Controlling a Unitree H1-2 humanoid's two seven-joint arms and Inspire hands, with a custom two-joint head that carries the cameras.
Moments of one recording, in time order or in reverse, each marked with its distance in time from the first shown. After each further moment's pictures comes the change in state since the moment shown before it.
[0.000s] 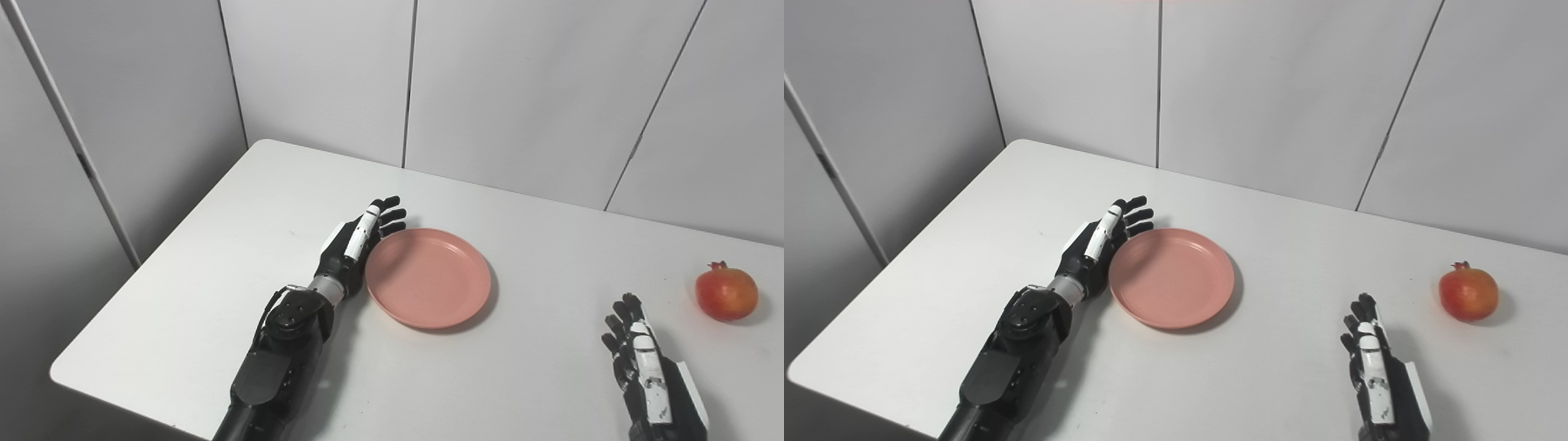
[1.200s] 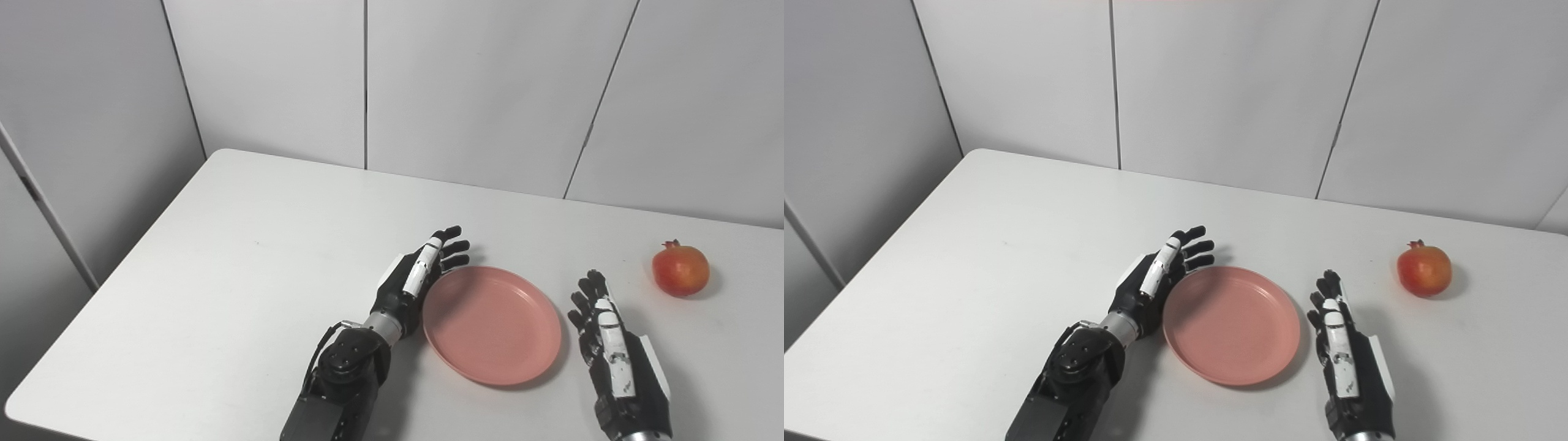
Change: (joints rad) left arm 0.050 -0.214 -0.107 -0.078 0.062 0.042 0.013; right arm -0.002 0.045 0.008 -0.032 -0.004 0.005 -0.019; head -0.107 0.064
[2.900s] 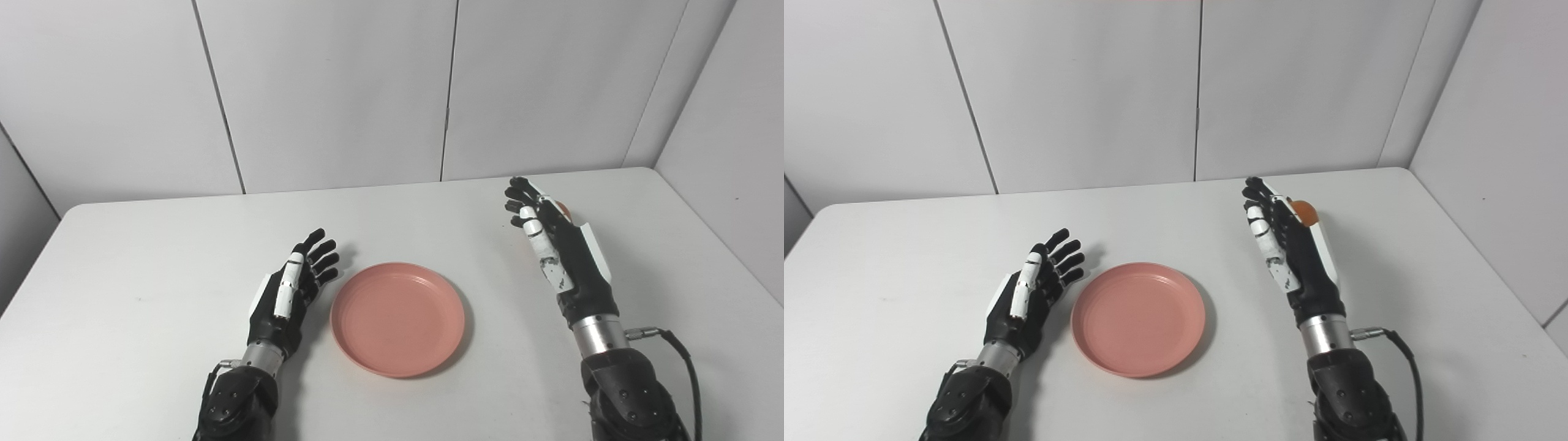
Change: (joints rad) left arm -0.001 0.076 0.059 0.090 -0.022 -0.145 -0.088; right arm -0.169 -0.148 -0.092 -0.027 -0.280 -0.082 -0.092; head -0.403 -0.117
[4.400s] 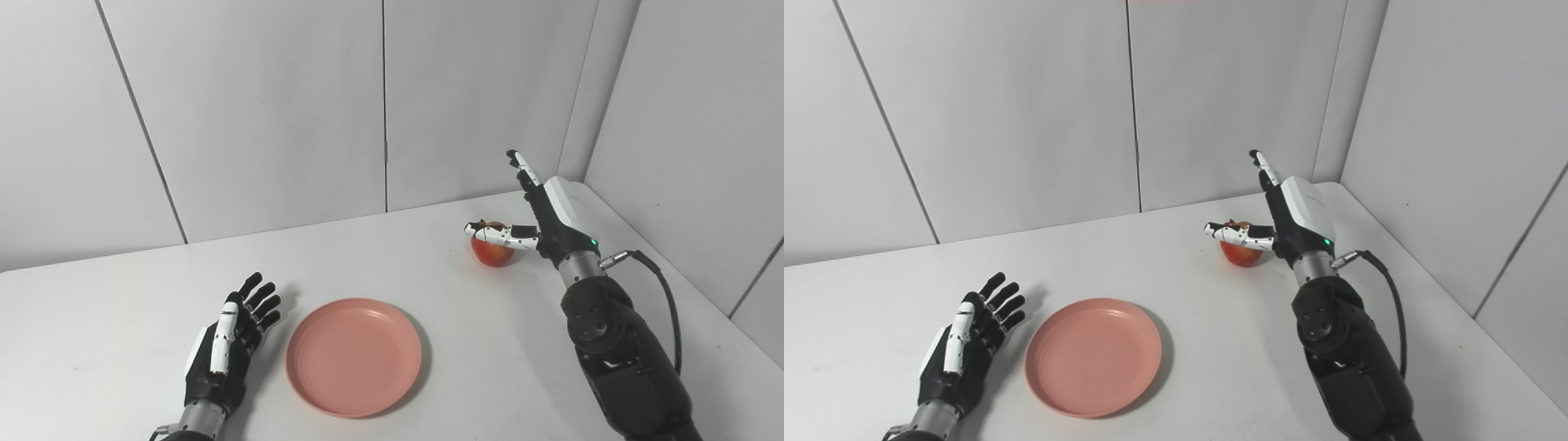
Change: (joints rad) left arm 0.001 0.022 0.035 0.011 -0.039 -0.016 -0.045; right arm -0.224 -0.205 0.008 0.280 -0.428 0.117 0.014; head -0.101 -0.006
